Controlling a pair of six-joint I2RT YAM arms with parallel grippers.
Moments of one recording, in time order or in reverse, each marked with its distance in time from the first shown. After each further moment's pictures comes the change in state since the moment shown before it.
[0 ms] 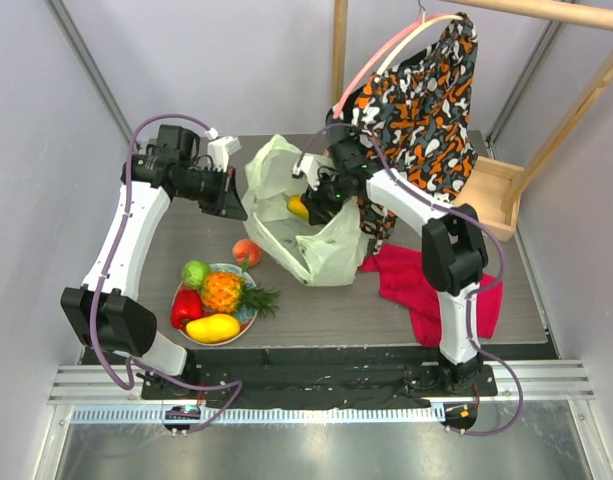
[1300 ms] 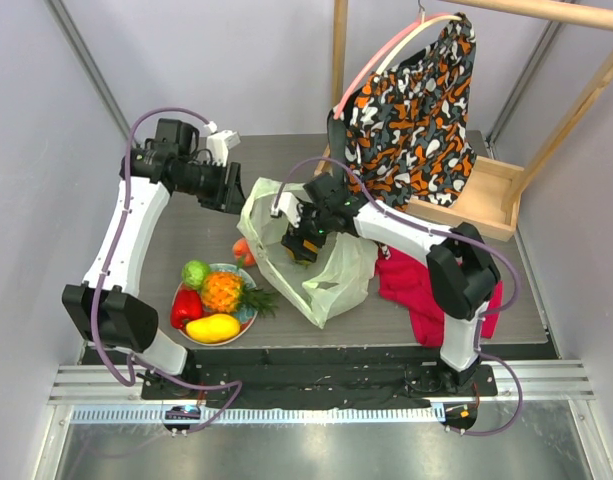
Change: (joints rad) left arm 0.000 0.022 0.063 -0.011 -0.019 0.009; right arm 0.192 -0.240 -0.317 0.095 0.050 0.043
